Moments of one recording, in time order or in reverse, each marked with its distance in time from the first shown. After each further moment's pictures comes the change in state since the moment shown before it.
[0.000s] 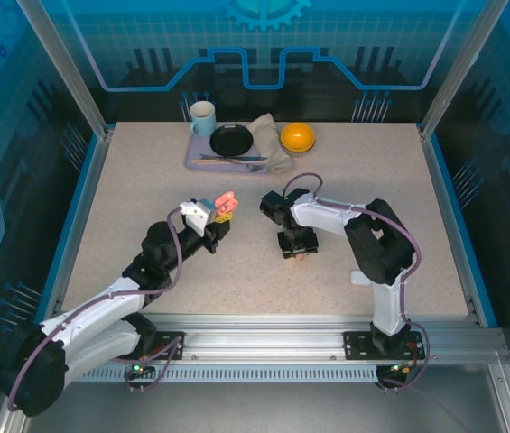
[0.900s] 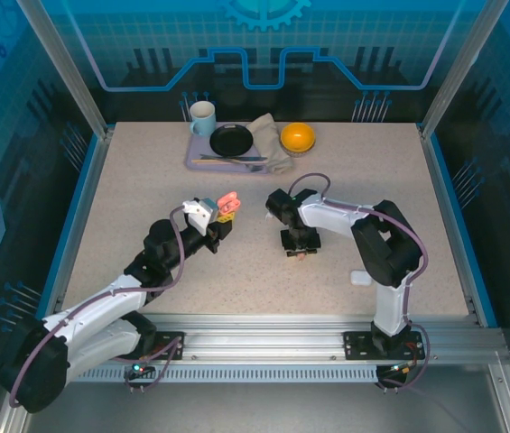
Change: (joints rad) left arm 0.000 0.028 0.016 0.000 0.026 0.000; right arm -0.035 -0.047 -0.063 0.080 -0.038 0.002
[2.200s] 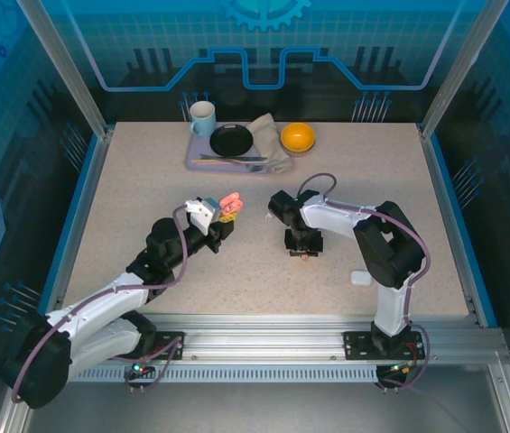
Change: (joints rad) left arm 0.000 0.031 0.007 0.008 0.016 0.000; right arm -0.003 -0.018 -0.023 -0.019 0.023 0.179
